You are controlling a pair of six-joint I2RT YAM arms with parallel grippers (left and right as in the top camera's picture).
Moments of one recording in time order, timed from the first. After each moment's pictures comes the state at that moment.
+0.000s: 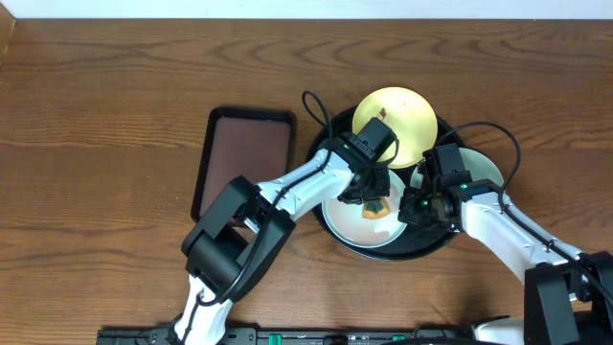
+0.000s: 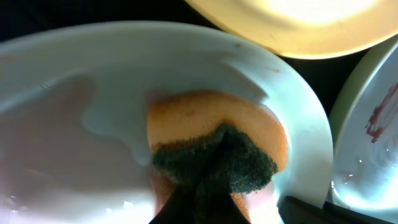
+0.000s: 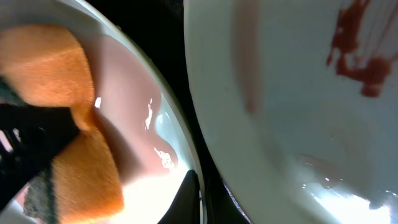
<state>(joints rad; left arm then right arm) -0.75 2.08 1.40 -0.57 0.27 -0.78 0.24 1.55 0.72 -0.51 -0.19 0.49</state>
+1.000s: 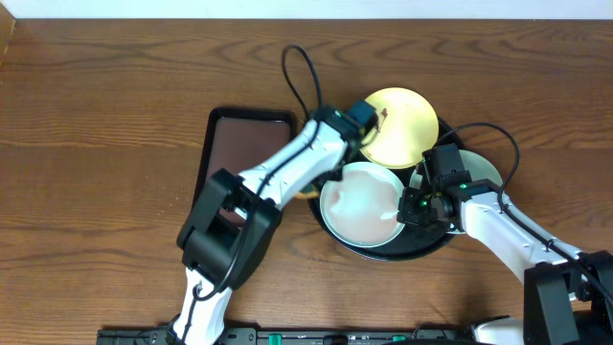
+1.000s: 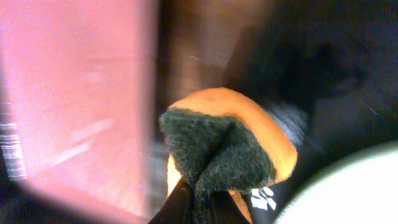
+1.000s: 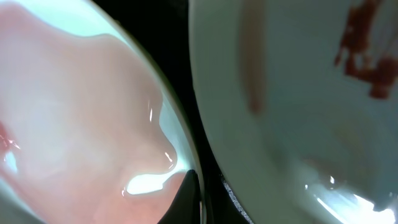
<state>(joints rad) -0.66 2.10 1.63 -1.16 -0.34 -0.67 0.25 1.55 0.72 -0.51 -0.21 0.49</state>
